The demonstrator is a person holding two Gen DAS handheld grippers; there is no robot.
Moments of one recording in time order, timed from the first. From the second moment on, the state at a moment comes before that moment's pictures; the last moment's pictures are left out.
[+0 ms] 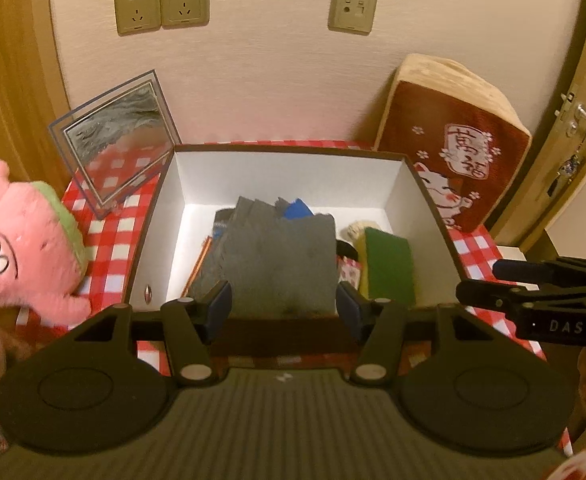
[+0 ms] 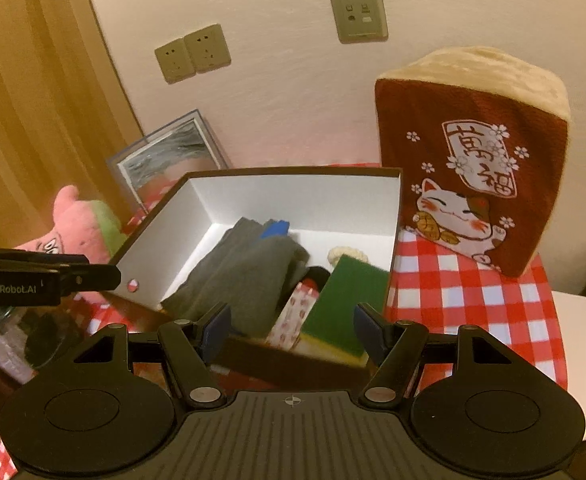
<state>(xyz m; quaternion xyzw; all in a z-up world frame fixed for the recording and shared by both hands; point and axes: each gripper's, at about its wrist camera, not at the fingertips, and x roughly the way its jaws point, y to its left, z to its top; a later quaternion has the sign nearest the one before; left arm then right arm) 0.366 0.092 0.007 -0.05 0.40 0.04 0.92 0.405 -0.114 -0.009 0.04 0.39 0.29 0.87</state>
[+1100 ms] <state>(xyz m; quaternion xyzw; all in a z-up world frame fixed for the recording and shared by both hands) 0.232 0.034 -0.039 -0.08 0.46 0.09 0.88 0.289 -0.154 -0.050 0.05 0.46 0.33 0.82</state>
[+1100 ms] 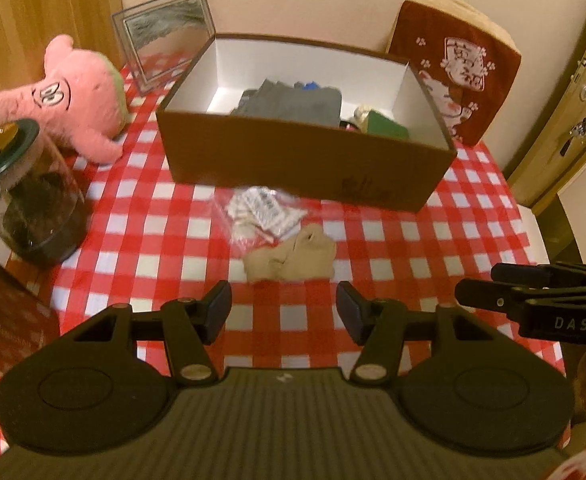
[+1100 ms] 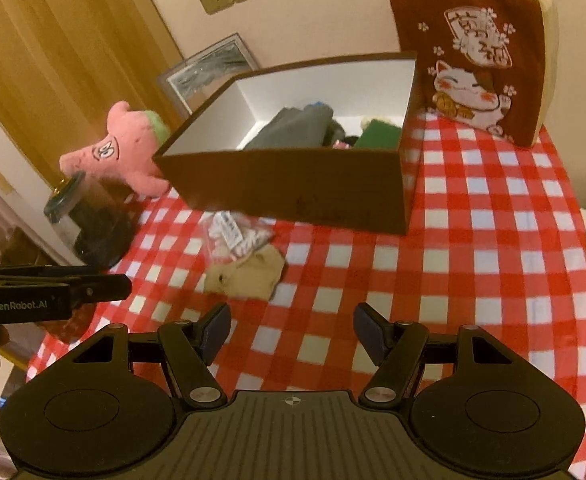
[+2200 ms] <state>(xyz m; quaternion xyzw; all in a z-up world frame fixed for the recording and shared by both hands) 0.257 0.101 -0.111 -0.07 0.51 0.06 0.86 0.292 -0.053 -0.108 0.02 0.50 0.28 0.82</state>
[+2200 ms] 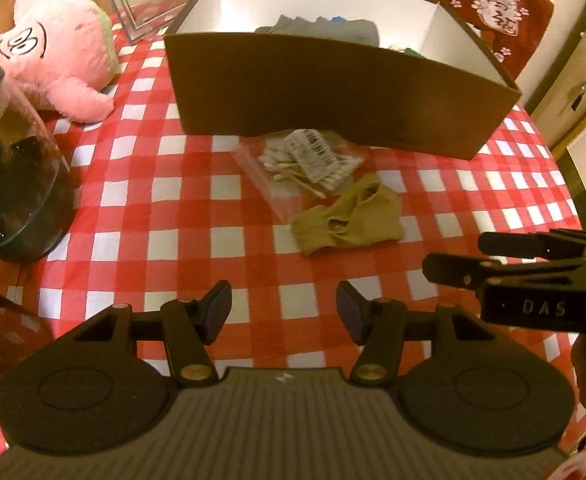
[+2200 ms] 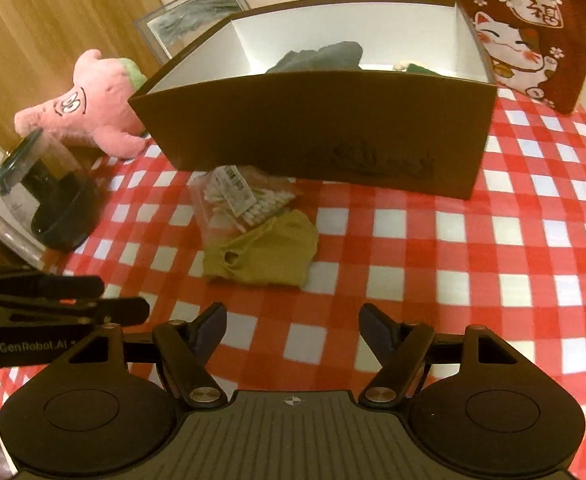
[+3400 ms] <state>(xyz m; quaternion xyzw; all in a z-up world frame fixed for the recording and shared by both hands) 0.296 0.130 -0.142 -0.06 0.53 0.06 0.85 0.334 0.006 -0.153 -0.02 0.48 0.27 0.83</state>
